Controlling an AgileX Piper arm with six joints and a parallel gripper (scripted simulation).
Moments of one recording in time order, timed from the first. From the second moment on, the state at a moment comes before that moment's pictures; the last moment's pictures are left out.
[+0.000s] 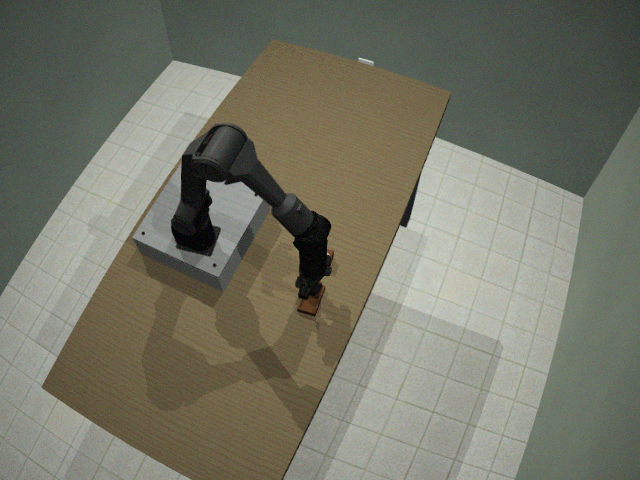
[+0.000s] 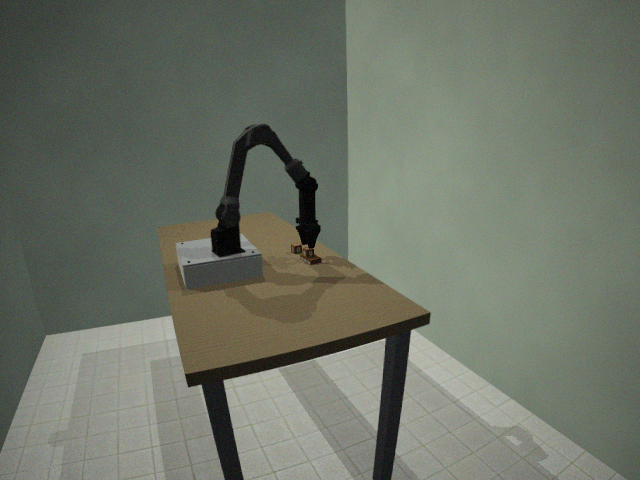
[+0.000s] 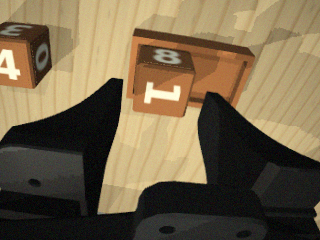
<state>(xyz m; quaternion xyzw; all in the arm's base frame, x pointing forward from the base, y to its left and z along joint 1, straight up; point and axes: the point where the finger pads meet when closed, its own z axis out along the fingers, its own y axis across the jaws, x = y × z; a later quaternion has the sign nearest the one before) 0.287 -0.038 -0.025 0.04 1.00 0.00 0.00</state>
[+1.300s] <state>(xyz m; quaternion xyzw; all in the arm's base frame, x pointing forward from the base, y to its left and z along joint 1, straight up) 0.288 -0.038 -0.055 0.04 1.00 0.00 0.00</state>
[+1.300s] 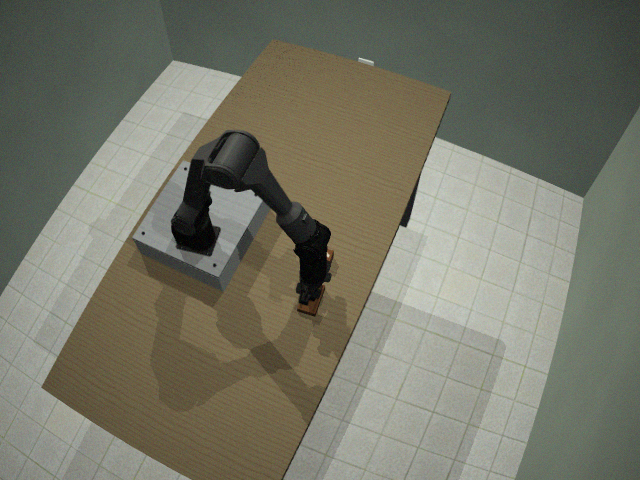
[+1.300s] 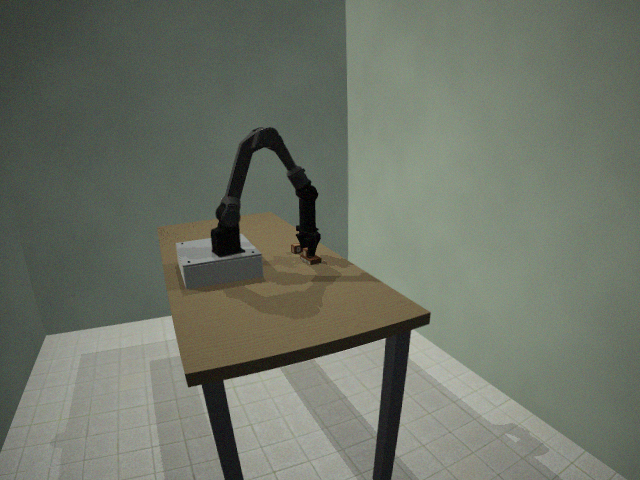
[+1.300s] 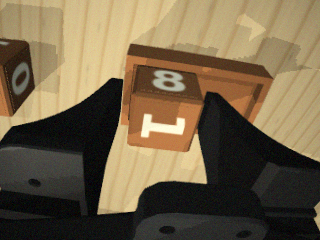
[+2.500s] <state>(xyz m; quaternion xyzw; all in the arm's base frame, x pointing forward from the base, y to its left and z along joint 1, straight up) 0.288 -0.038 -0.055 0.04 1.00 0.00 0.00</state>
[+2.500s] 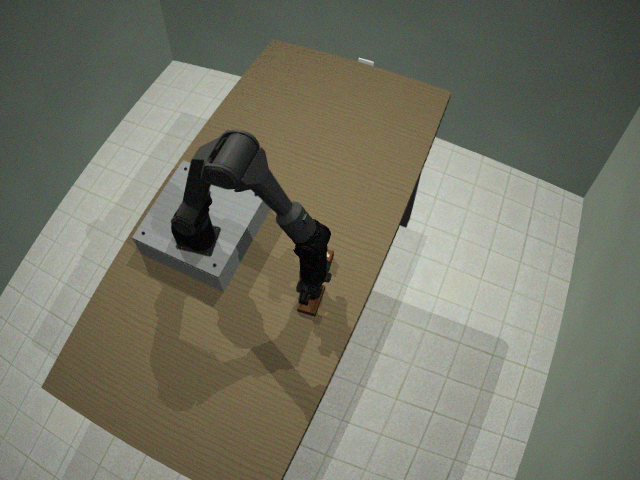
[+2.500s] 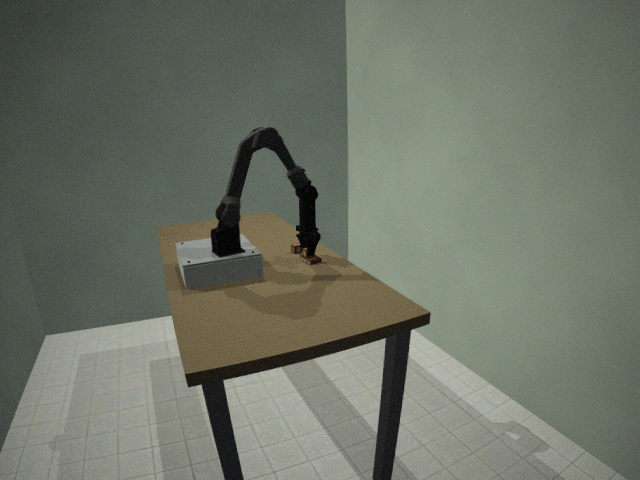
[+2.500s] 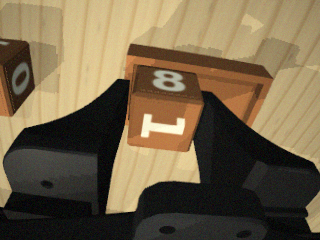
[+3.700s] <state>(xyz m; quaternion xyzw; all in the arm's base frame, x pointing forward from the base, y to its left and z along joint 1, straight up) 0.287 -0.038 -0.050 0.04 1.00 0.00 0.00</state>
